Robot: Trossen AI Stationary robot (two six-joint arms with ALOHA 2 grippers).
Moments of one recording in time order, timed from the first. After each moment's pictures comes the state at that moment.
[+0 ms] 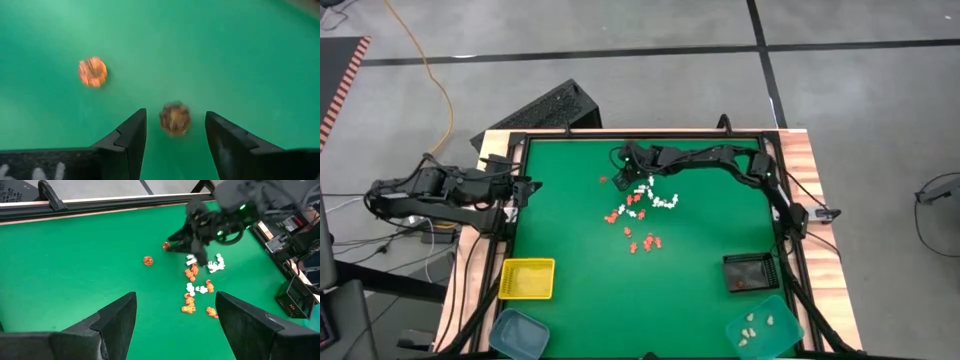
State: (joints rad) left arm -0.07 0.45 0.85 -1.00 -0.55 -0.97; right arm -0.34 2.20 1.63 -0.28 0.10 0.45
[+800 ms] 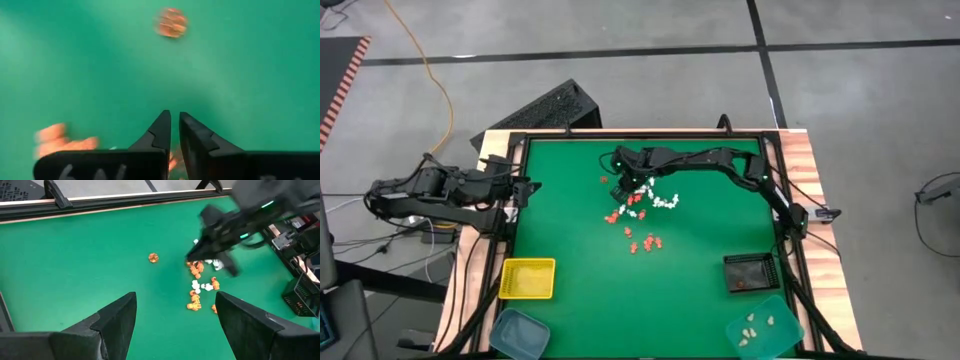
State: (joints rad) left arm -0.07 0.45 0.85 -1.03 -0.55 -0.98; right arm -0.30 2.17 1.77 -0.56 -0.06 0.34
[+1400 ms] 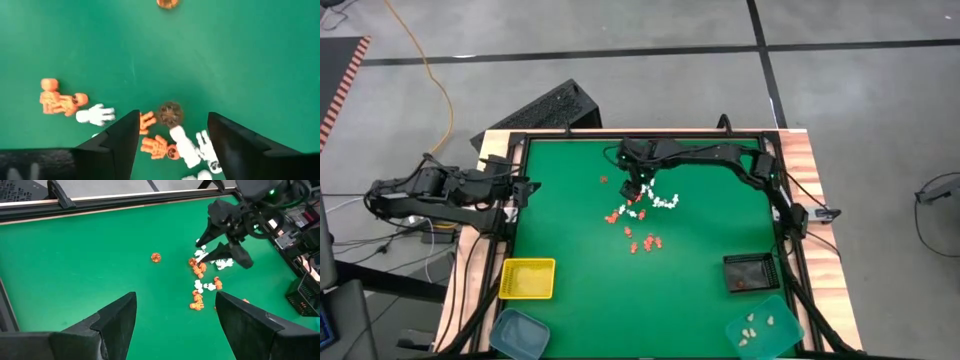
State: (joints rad) left arm -0.07 0.45 0.85 -1.04 -0.55 -0.98; right arm -0.32 2.15 1.77 -0.70 -0.13 0.22
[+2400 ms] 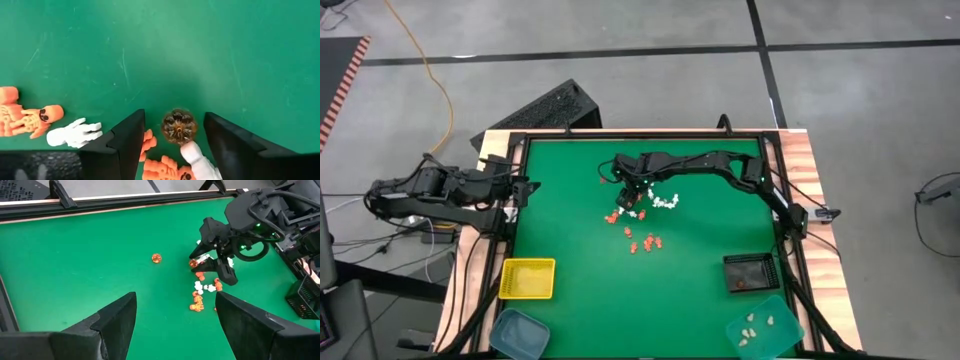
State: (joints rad) left arm -0.07 0.45 0.85 -1.04 -0.56 -0.99; right arm -0.27 2.23 1.77 -0.67 0.00 0.29
